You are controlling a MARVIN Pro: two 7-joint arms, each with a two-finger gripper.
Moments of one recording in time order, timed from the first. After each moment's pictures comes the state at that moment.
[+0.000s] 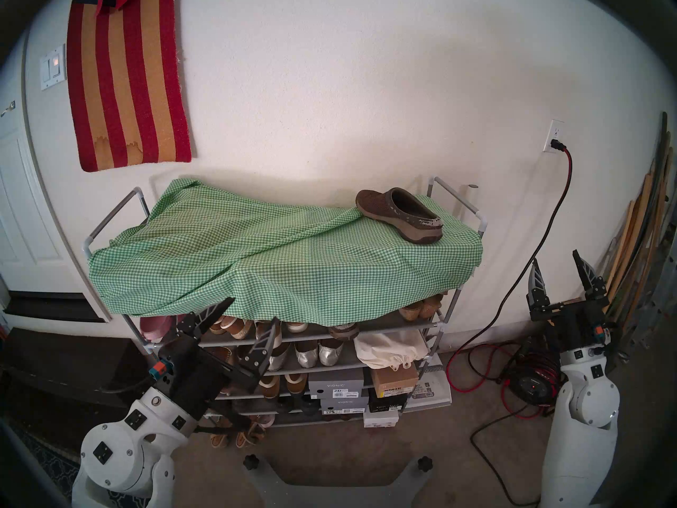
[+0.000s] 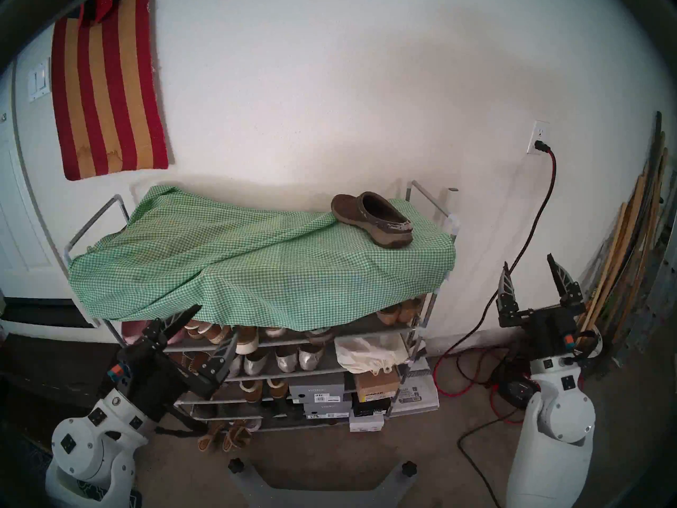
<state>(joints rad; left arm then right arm) 2.40 -1.42 -1.78 -2.37 -0.19 -0.10 -0.51 -1.82 -1.57 2.19 -1.90 0.07 -0.53 0.46</state>
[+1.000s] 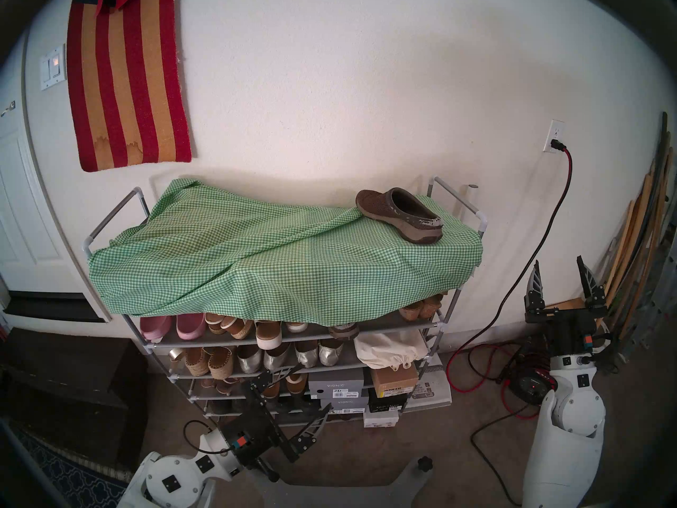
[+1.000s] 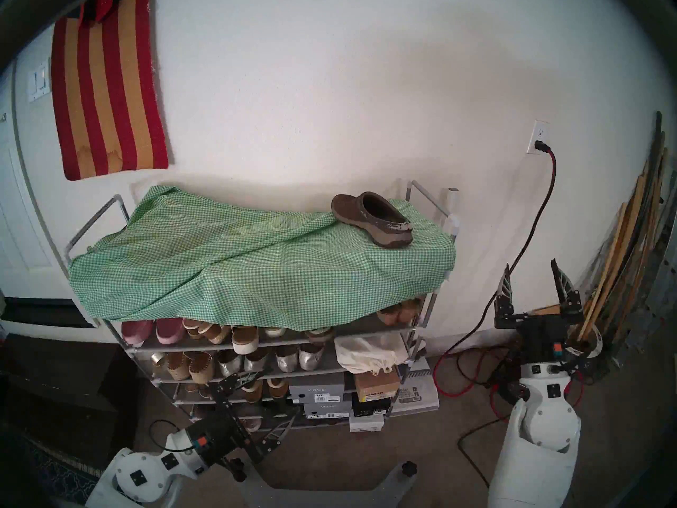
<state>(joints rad) 2.20 -1.35 -1.57 -1.92 0.22 -0.56 -0.59 -1.81 -1.65 2.18 -1.90 -0.05 -0.59 0.37</state>
